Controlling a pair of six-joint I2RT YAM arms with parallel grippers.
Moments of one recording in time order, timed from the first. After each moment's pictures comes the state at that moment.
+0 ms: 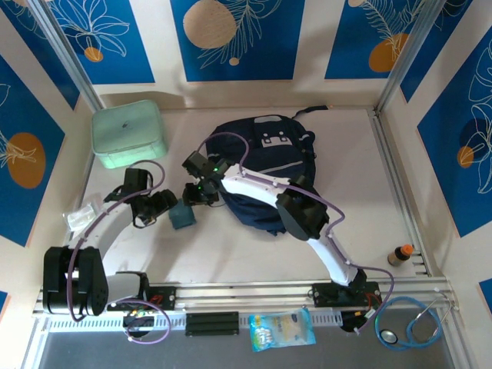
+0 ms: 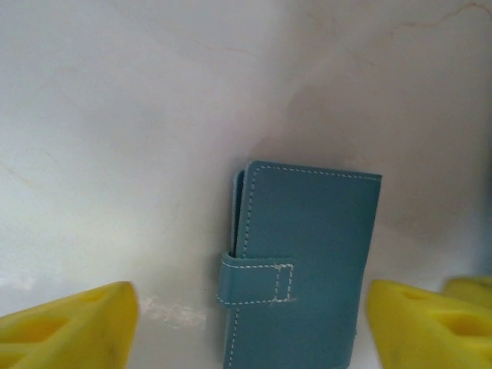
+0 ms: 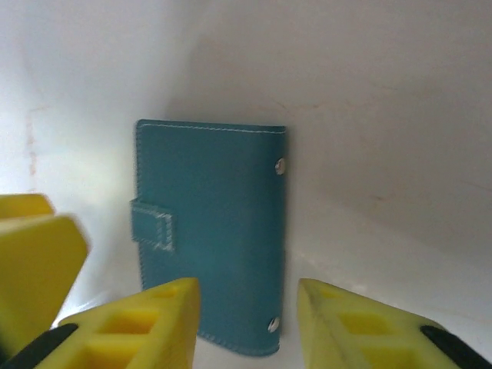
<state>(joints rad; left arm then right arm) -0.05 1.24 0.68 -0.55 0.19 -0.59 0.94 2.30 1.92 -0.71 -0.23 0.72</state>
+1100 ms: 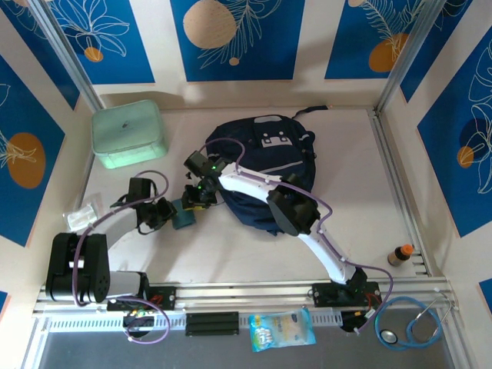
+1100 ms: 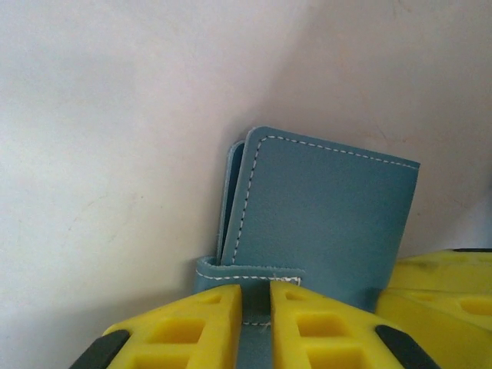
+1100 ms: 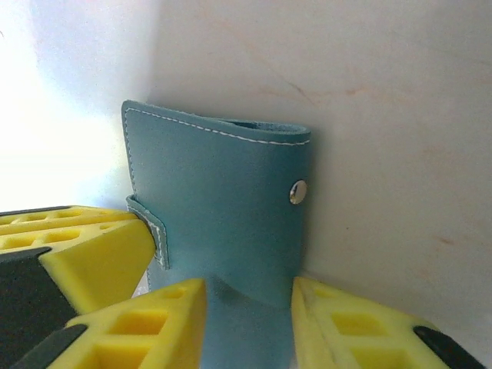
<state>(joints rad) -0.05 1.32 0.53 -0.31 0.32 -0.70 0.91 2.42 2.01 -0.74 -0.44 0.72</state>
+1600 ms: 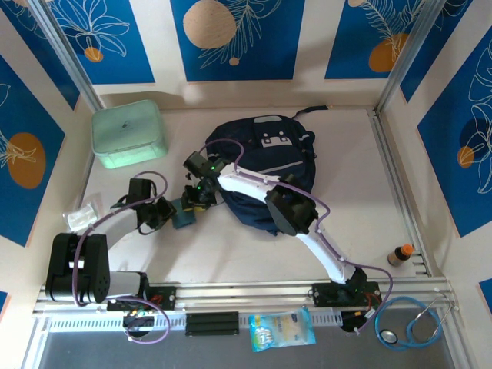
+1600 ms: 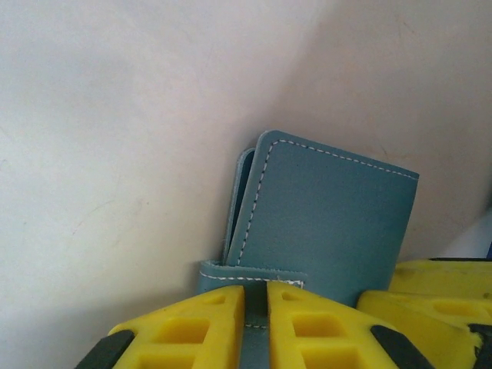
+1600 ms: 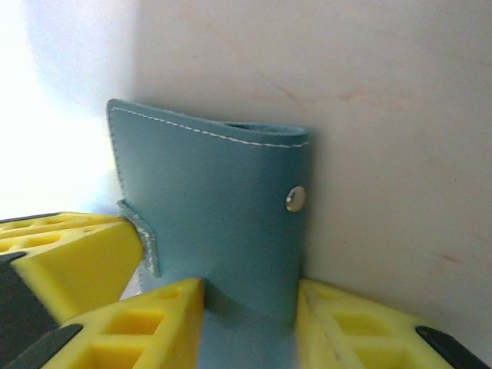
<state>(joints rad) -0.05 1.32 0.52 -0.28 0.31 -0.75 0.91 2.44 2.03 -0.74 -0.46 0.72</state>
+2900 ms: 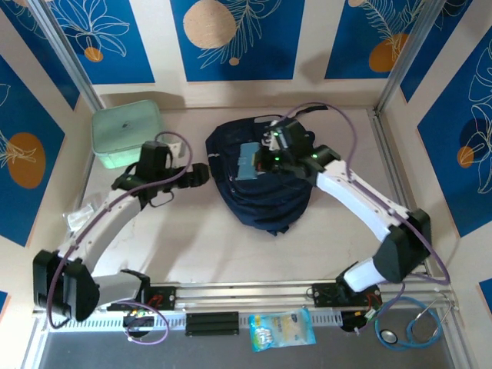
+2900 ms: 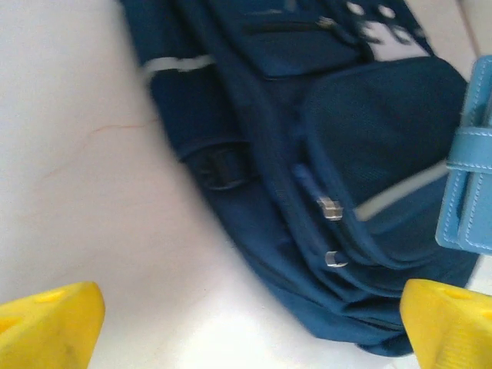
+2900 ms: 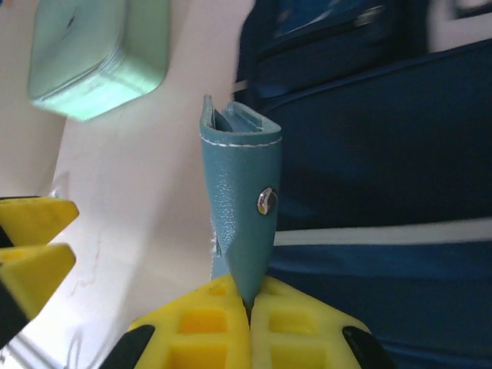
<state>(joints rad) -0.37 1.26 1.00 -0.49 0.27 -0.38 0.58 1.43 1.31 -0.62 -0.13 0.64</state>
